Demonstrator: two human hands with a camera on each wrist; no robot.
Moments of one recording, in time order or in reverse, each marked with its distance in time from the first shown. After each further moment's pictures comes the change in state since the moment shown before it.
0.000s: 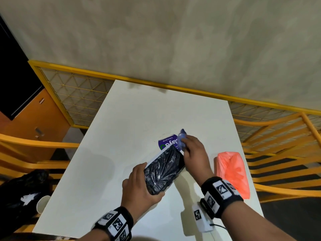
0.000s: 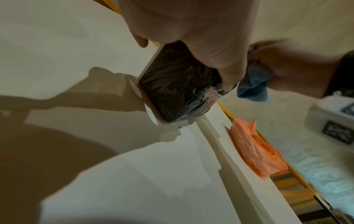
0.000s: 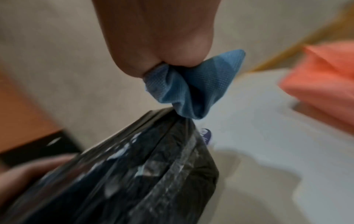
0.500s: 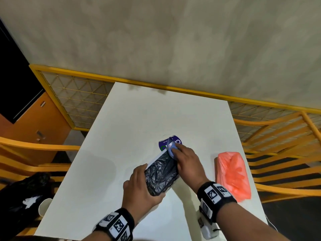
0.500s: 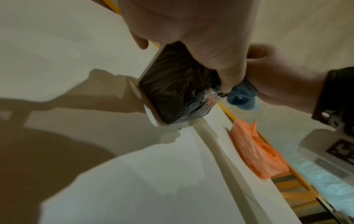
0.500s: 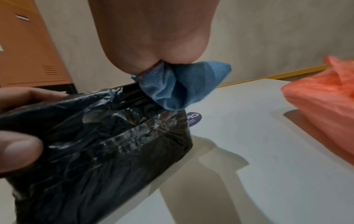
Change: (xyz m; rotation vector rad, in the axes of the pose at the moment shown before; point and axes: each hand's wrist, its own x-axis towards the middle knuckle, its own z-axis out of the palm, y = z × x) left_hand 0.000 0.003 -0.003 0.024 -0.037 -0.028; right_hand -0.023 0.012 0.022 -0.224 -0.278 -0.151
